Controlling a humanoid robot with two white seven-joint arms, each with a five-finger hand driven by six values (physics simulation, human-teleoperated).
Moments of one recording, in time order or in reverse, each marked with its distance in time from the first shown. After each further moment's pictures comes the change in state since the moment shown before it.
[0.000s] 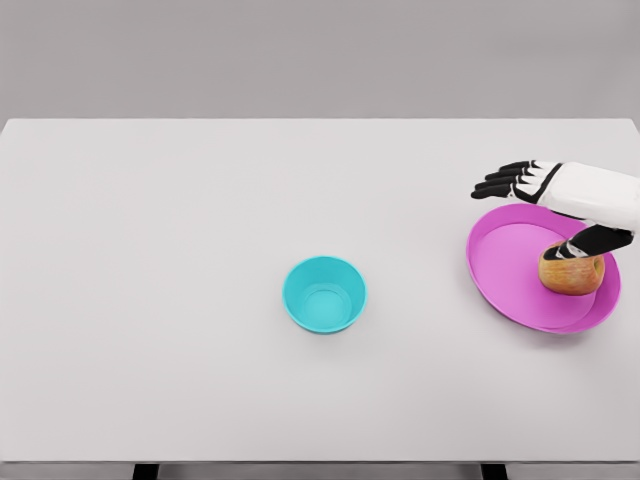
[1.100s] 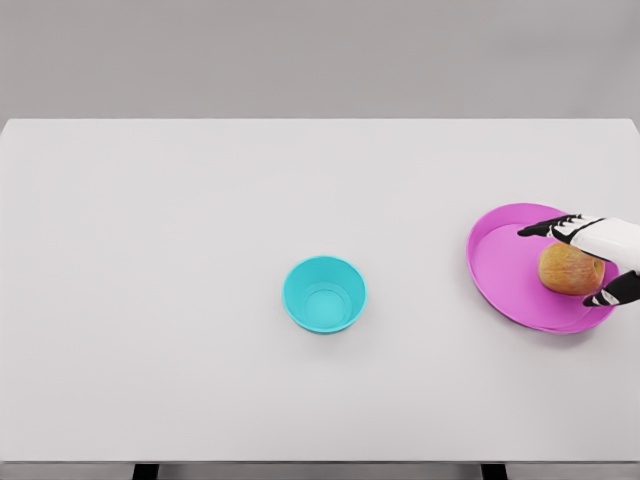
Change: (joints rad) left arm 0.000 0.000 -0.001 -0.003 0.000 0.000 -0.002; right arm 0.301 0.020 -0.199 0.005 0.138 0.203 0.000
